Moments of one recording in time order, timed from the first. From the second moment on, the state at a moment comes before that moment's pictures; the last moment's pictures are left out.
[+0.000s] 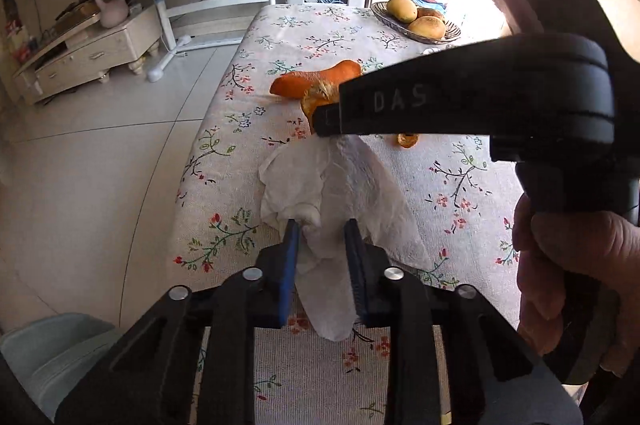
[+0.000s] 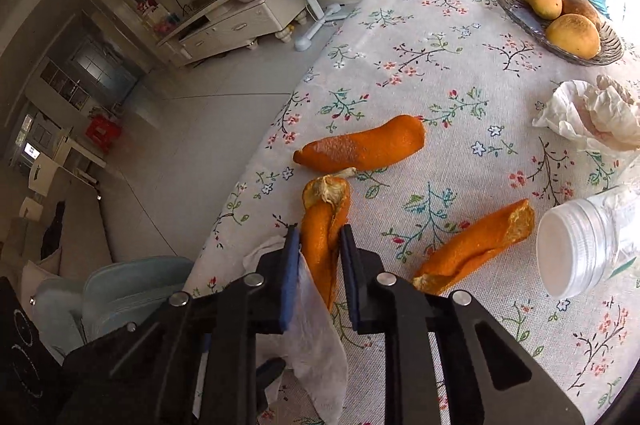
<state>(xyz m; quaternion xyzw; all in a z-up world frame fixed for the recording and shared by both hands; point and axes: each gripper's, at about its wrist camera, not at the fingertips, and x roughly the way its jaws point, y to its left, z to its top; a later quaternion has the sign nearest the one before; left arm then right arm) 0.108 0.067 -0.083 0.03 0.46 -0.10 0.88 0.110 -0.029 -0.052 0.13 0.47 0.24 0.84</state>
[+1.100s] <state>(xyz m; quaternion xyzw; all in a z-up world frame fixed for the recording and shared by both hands) 0.074 -0.072 -0.082 0.13 0.43 -0.23 0.86 0.036 -0.181 -0.066 0.19 0.47 0.18 0.84</state>
